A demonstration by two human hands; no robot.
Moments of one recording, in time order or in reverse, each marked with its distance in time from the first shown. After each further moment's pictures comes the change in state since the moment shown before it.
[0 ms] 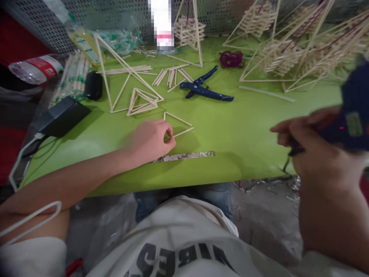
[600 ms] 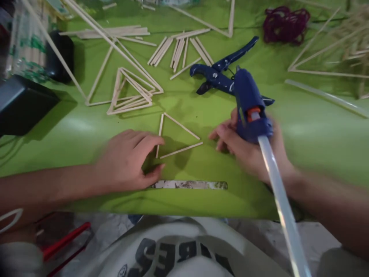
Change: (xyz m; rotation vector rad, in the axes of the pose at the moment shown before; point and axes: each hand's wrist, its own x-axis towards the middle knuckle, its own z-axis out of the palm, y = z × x) left_hand -0.022 -0.026 -0.009 0.082 -0.067 0.123; right_hand 0.016 0.027 0.146 0.099 -0.596 0.301
